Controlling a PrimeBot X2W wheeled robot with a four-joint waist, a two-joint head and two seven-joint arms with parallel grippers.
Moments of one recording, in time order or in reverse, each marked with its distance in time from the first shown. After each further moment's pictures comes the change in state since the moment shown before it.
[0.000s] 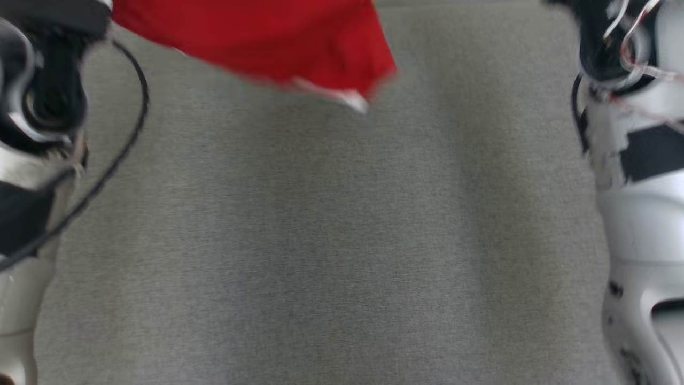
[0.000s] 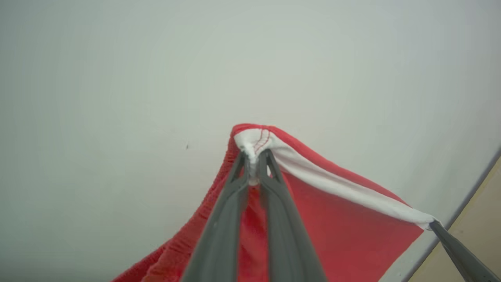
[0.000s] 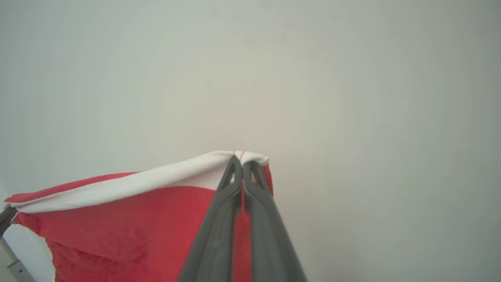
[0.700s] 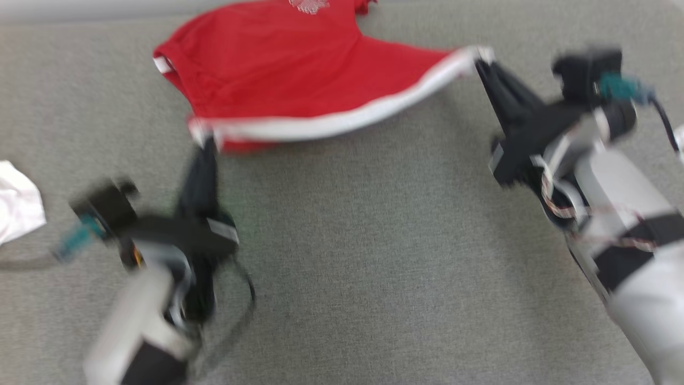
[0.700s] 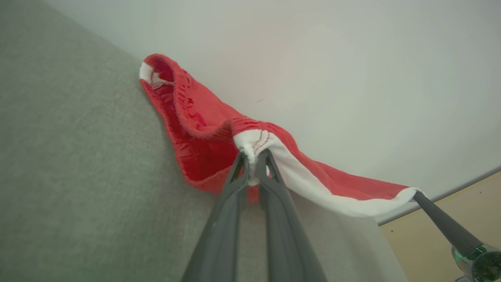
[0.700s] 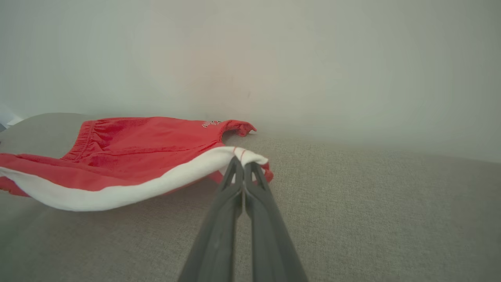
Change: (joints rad) left arm 0.452 -0.200 0.005 0.167 0.077 -0.142 -0.139; right arm 0.222 -0.235 0.435 0.180 0.137 0.001 -0.109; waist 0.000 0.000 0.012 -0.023
